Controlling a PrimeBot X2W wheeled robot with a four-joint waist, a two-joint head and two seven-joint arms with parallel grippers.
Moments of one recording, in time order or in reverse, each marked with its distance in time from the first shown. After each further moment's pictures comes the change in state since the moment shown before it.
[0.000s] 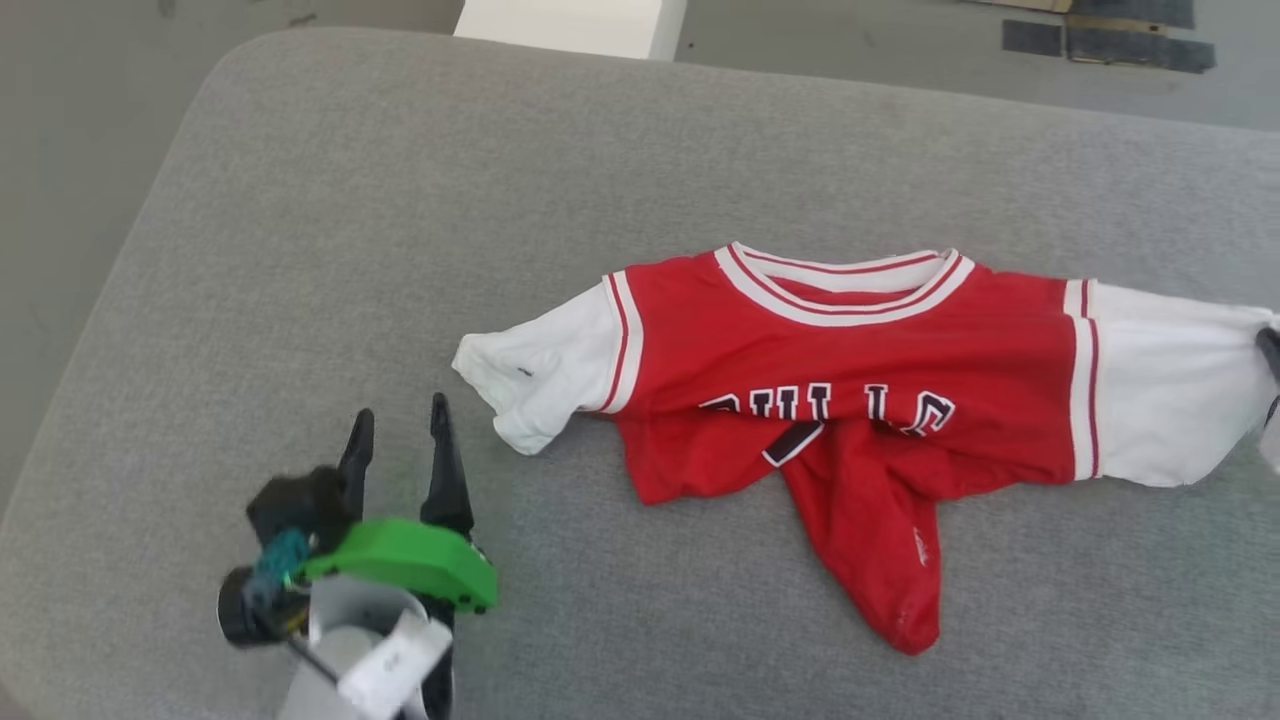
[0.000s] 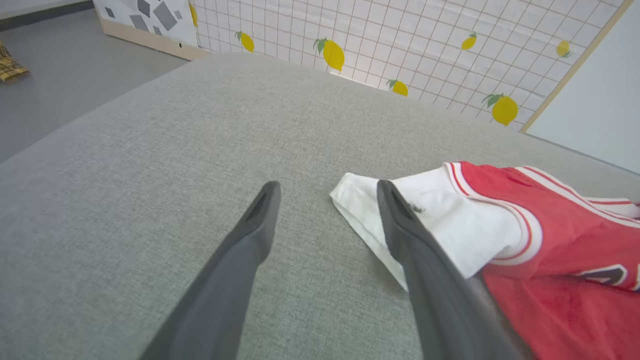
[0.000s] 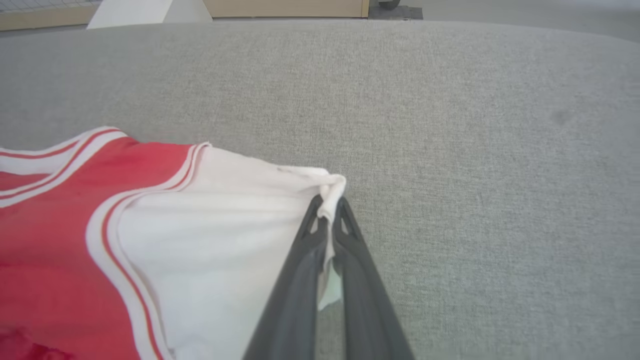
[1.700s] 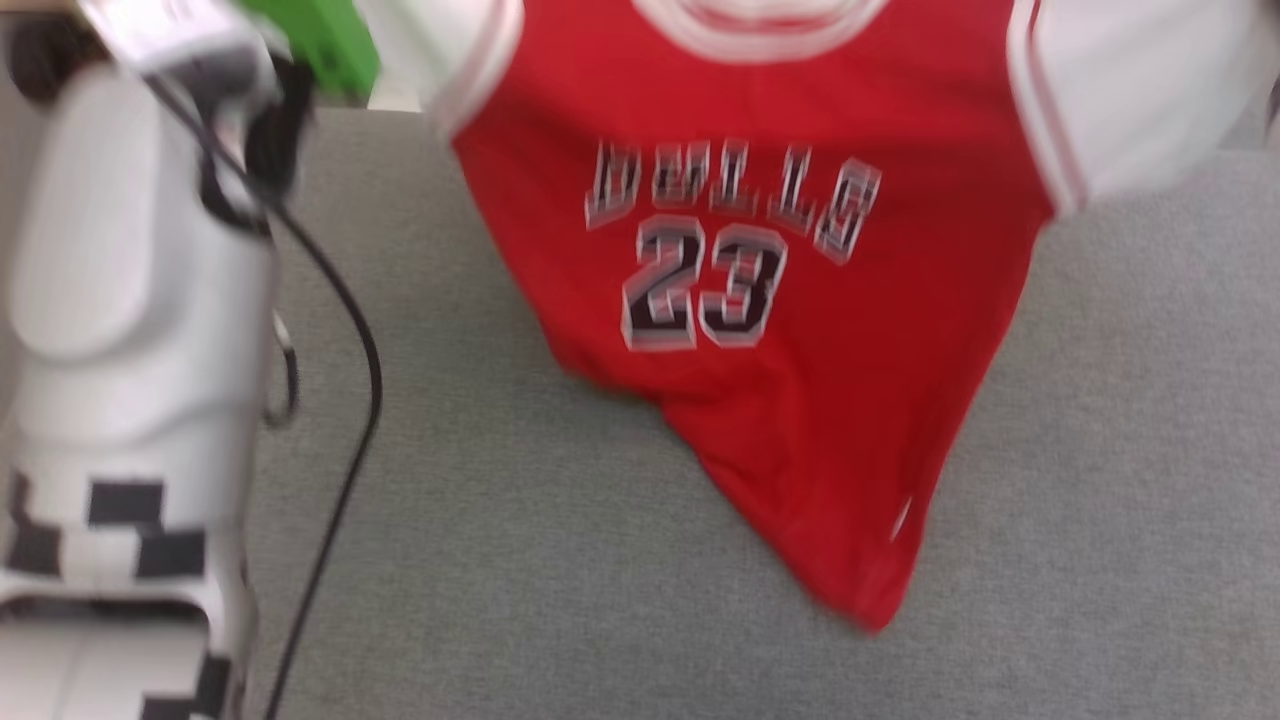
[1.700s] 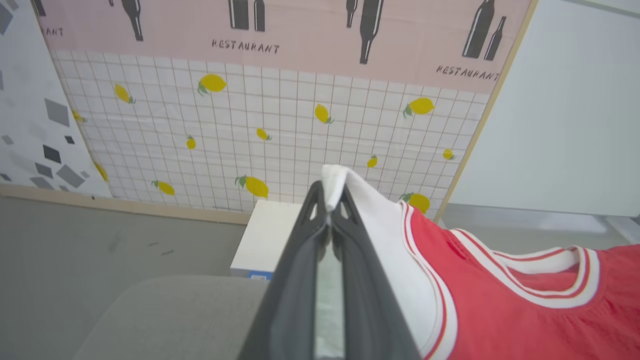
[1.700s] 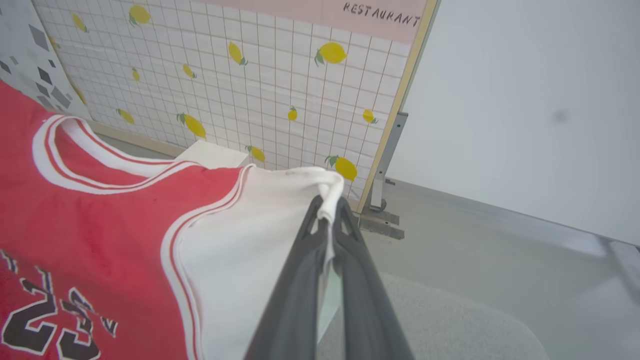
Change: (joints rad) left arm -0.882 0.156 -0.009 0.255 -0.071 -0.081 0.542; right arm -0.431 -0.078 0.288 -0.127 0.052 0.000 0.031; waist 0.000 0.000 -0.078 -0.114
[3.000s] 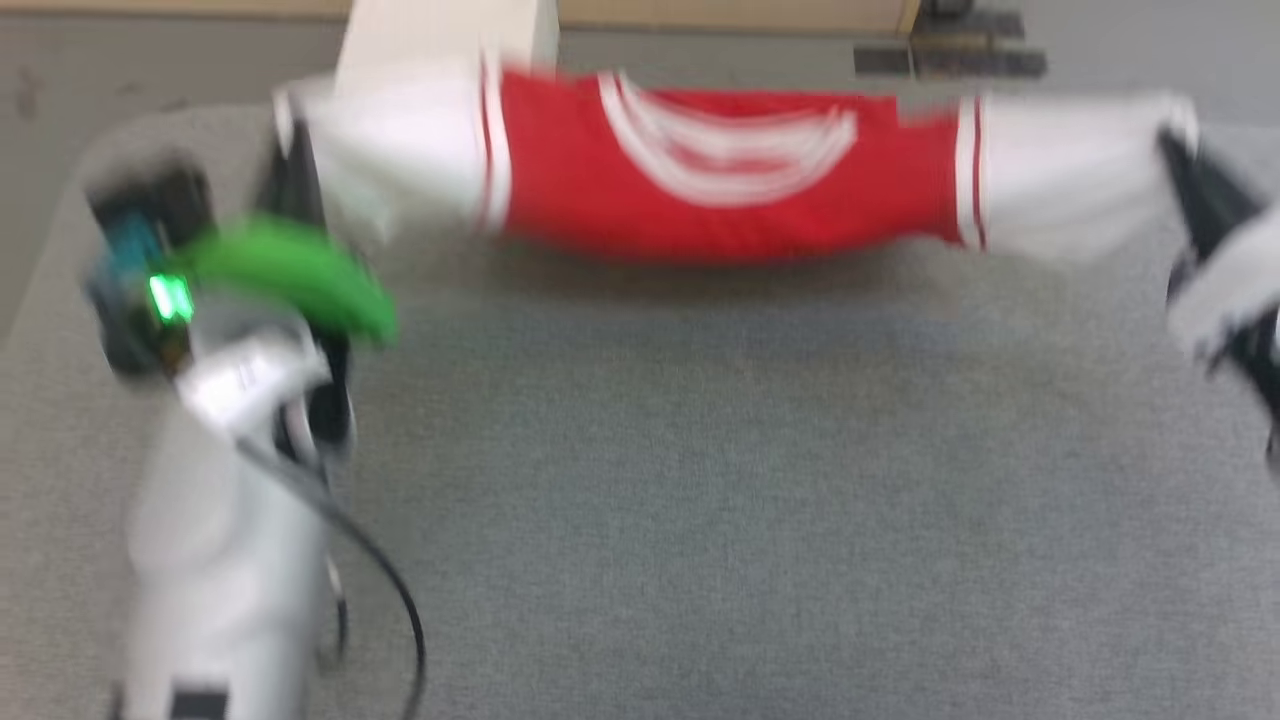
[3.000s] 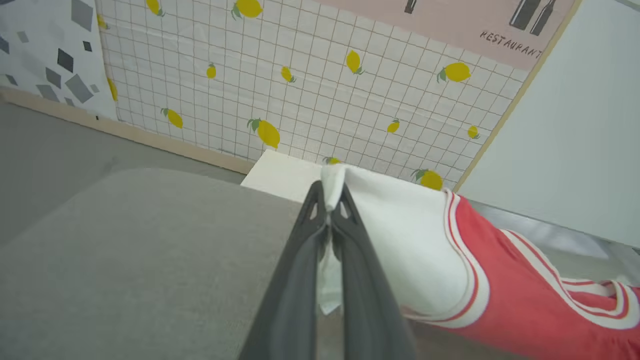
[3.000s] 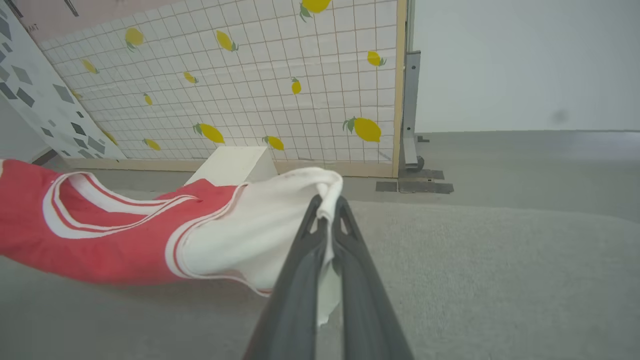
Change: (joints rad) left arm 0.337 -0.030 0.058 0.074 -0.053 -0.021 -0.468; right arm 0.181 0.002 0.109 0.288 0.242 0.000 -0.514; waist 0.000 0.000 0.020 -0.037
